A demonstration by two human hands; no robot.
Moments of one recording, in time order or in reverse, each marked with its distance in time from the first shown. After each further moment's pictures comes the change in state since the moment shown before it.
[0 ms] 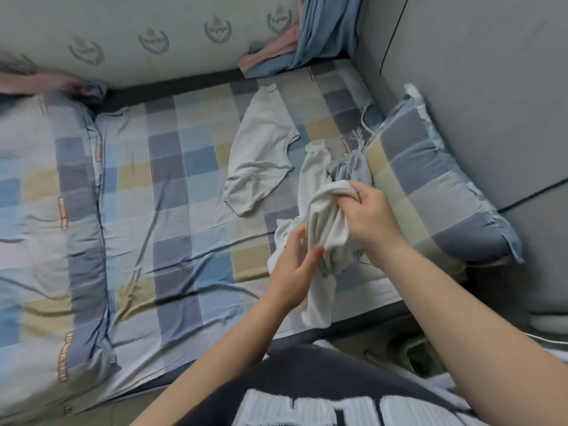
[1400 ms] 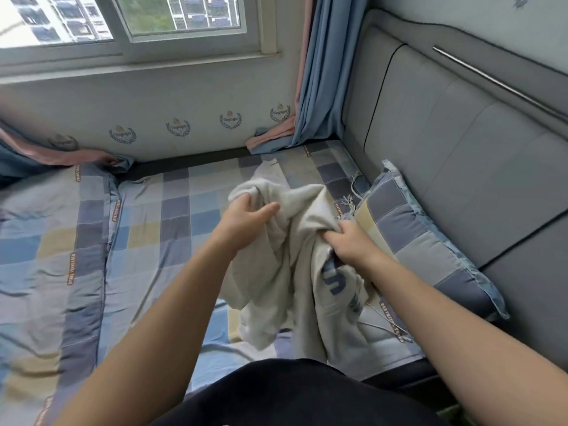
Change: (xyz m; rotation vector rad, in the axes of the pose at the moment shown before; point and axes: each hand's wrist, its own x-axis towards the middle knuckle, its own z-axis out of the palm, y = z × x) left_hand 0.057 0.167 -0.091 0.281 0.226 -0.089; right_hand 0.040 -0.013 -0.027 -0.182 -0.119 0.048
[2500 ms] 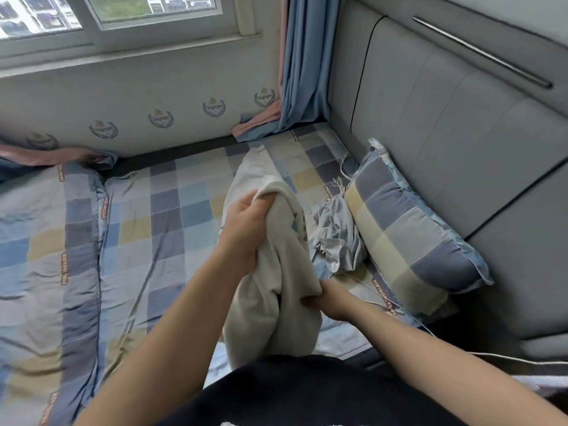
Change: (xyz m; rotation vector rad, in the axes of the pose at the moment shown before) left_hand -0.057 0.017 0.045 -0.565 0.002 -0.006; right_hand -0.048 0.130 0.048 -0.331 -0.329 0.170
